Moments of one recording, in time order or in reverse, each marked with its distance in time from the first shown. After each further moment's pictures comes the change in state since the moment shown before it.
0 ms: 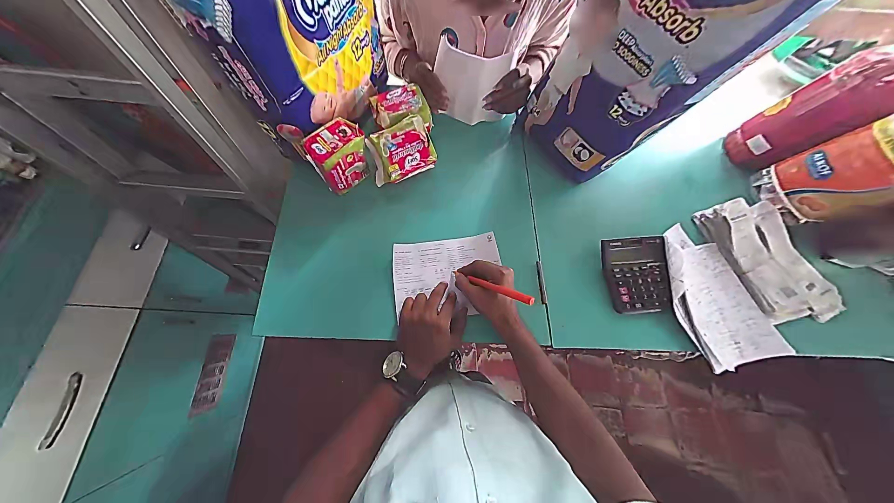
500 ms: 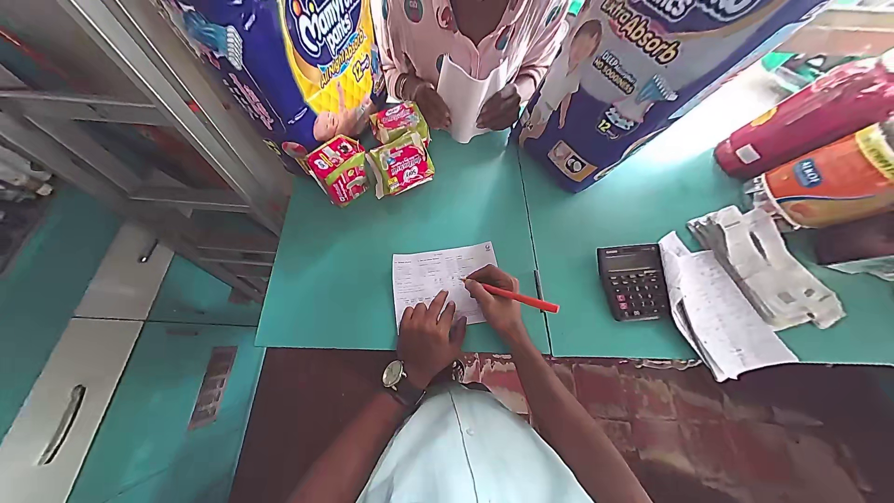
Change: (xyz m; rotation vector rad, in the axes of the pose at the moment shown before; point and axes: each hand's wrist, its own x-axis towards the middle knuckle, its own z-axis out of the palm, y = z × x) left_hand -0.001 -0.001 0.002 0.019 0.016 0.018; right_hand -0.002 0.008 -0.006 0.418 0.058 0.024
